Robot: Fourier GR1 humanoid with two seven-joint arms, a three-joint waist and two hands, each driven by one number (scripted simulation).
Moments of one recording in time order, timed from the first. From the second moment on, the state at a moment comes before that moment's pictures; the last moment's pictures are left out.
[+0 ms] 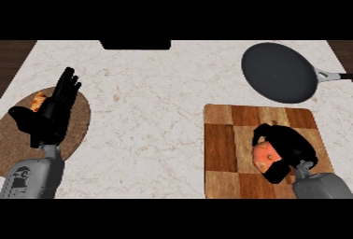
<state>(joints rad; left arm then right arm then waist) -0.23 0.18 0.12 -1.46 0.00 0.04 0.07 -0.13 -0.33 0.21 -1.53 0.84 0.49 0.30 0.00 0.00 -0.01</state>
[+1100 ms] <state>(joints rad) -0.23 0.17 0.11 -1.49 -0.02 0.06 0.09 -0.26 -0.09 0.37 -1.93 1.01 0.34 0.39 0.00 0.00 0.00</state>
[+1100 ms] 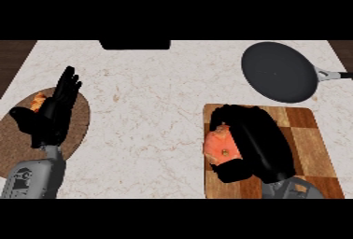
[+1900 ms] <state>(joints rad) -0.23 0.17 0.12 -1.48 -0.01 0.04 0.08 -0.56 -0.19 -0.21 -1.54 0.72 0.20 0.20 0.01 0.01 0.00</state>
